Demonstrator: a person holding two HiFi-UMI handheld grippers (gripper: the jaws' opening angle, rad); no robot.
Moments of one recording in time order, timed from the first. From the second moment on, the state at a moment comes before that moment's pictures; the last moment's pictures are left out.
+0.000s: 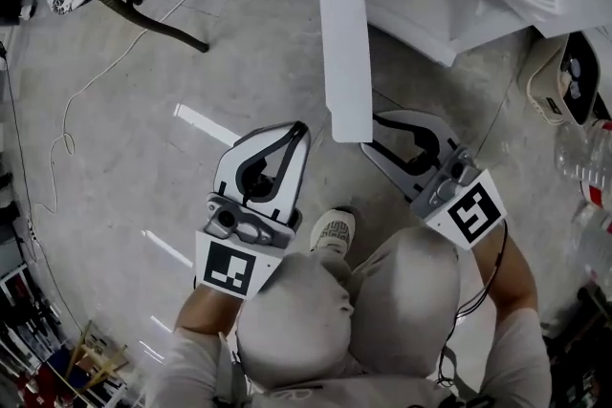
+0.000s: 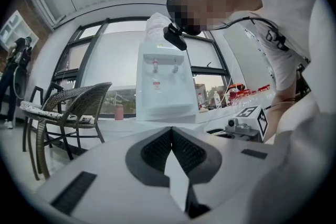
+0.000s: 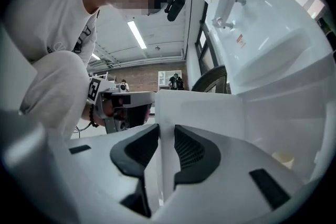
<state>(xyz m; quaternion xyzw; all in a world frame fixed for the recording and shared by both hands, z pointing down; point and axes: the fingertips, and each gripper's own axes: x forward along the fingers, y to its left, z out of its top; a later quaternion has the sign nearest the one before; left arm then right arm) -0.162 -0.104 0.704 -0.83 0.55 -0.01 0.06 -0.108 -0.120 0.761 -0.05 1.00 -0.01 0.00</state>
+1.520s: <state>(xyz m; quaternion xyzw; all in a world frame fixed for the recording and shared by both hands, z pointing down) -0.261 -0.090 0.713 -0.75 0.66 -0.02 0.04 -0.282 -0.116 0.757 -0.03 1.00 -0.01 0.01</state>
